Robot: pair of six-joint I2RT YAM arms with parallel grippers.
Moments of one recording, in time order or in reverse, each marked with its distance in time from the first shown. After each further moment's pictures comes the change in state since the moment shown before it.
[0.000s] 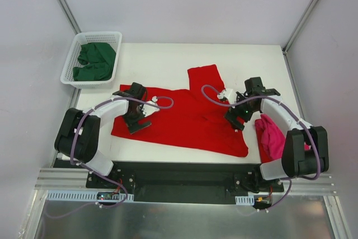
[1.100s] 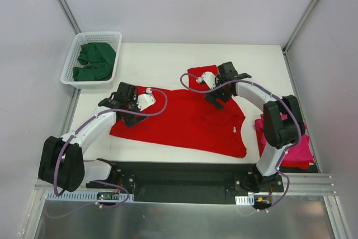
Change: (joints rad) left arm 0.017 -0.311 -0.088 0.138 -0.007 0.003; right arm 0.204 0.348 0.306 0.218 0.235 0.174
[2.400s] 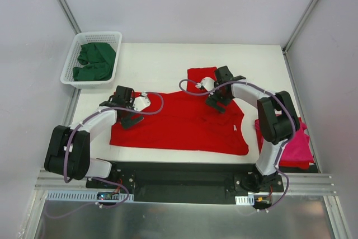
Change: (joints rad) left arm 0.100 0.112 -0.102 0.180 -0.033 0.047; right arm 0.018 0.087 -0.013 0.010 0.158 -0.015
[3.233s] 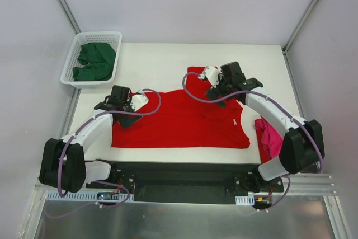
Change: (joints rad) left arm 0.001 -0.124 0.008 -0.087 0.008 -0.058; right arm 0.063 -0.326 -0.048 -0.006 0.032 0.090
